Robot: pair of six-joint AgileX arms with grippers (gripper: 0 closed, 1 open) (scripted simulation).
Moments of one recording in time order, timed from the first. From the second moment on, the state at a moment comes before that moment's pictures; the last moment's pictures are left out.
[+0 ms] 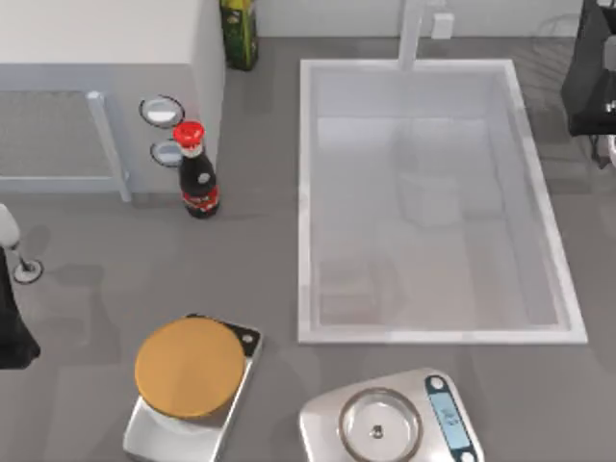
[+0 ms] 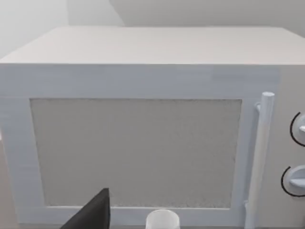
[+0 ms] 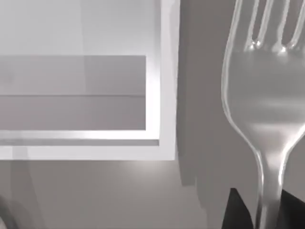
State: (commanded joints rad) left arm 0.00 0.00 0.00 0.00 0.00 0.00; right arm 0.12 1.85 1.65 -1.35 0.01 0.13
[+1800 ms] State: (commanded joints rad) left arm 0.00 0.00 0.00 0.00 0.00 0.00; right arm -0.06 1.51 0.84 -0.91 0.00 -0.05
